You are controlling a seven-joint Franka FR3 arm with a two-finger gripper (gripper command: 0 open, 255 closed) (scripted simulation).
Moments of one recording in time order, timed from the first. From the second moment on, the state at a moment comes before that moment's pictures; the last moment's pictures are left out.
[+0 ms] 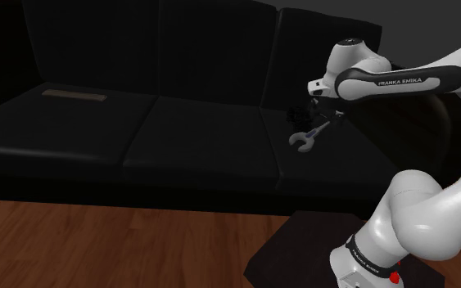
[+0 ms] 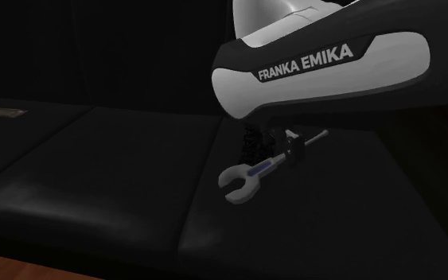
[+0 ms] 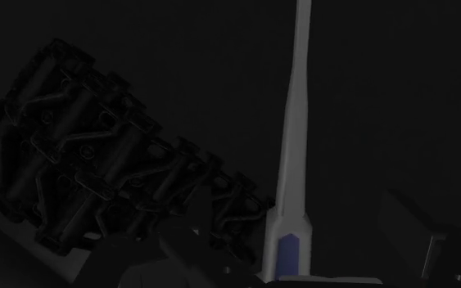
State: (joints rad) arm 0.24 -0.55 -0.63 -2.46 -0.66 2.00 -1.49
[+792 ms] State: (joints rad) arm 0.23 -0.54 -0.65 -2.48 -0.67 2.03 -1.49
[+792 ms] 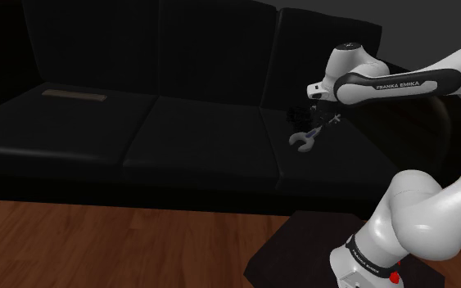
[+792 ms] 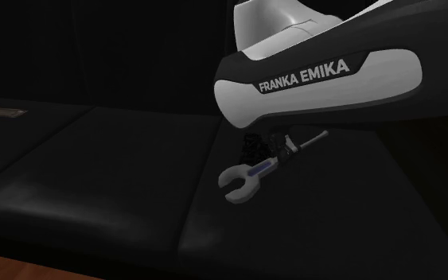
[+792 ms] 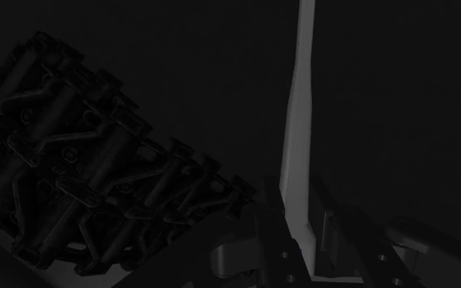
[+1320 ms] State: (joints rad) arm 0.24 -0.56 -0.62 -2.43 -0.64 1.95 -1.51
